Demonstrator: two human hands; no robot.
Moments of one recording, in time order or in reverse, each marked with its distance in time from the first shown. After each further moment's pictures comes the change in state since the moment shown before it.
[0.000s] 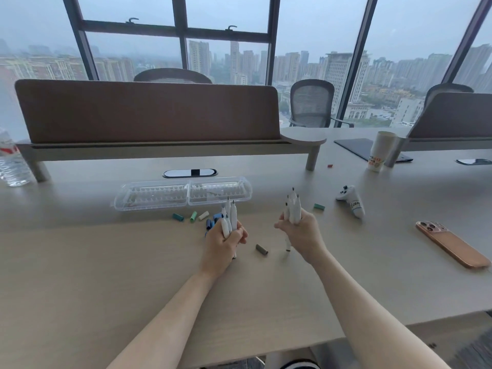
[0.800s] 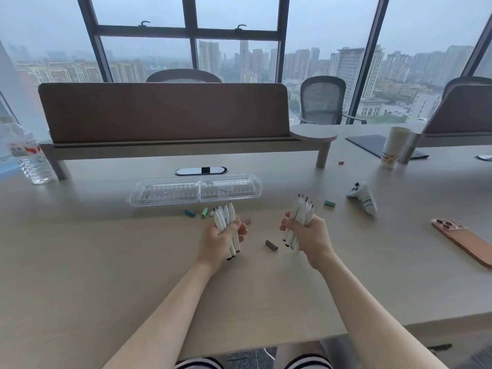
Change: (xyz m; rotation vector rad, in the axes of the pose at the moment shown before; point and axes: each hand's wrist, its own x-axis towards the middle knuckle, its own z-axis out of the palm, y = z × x) left_hand -0.006 0.010 -0.024 -0.096 0.084 -0.169; right_hand -0.023 -0.004 0.007 0.276 -0.012 0.110
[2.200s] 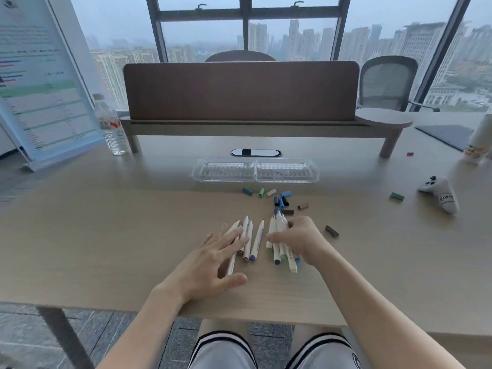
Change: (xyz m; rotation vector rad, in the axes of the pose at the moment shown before) left_hand -0.086 -0.022 -0.172 1.222 -0.401 0.403; right_hand -0.059 -0.005 0.130 -0.531 -0.348 0.282
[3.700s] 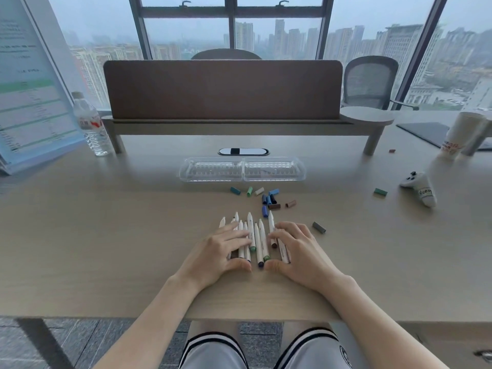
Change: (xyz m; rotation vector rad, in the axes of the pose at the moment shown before) left_hand 0.041 0.010 0.019 -0.123 0.239 0.089; right_hand -0.009 0.070 -0.019 -0.717 0.088 -0.713
